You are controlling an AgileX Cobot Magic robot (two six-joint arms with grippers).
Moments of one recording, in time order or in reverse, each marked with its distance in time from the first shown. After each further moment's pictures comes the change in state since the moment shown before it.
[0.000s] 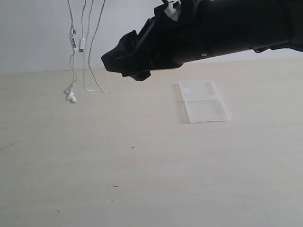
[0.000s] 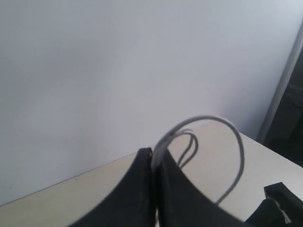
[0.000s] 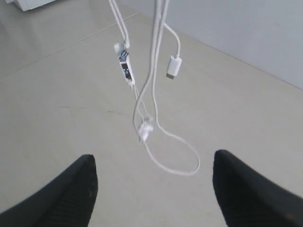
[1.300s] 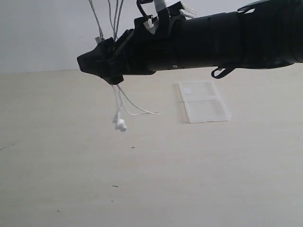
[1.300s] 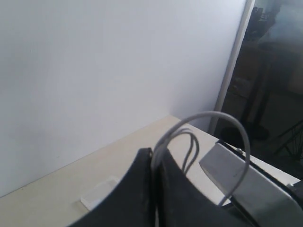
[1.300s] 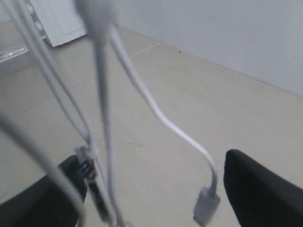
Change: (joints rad) left arm 0.000 0.000 0.000 -0.009 0.188 0.008; right arm 0.000 0.144 0.000 0.622 0.043 -0.569
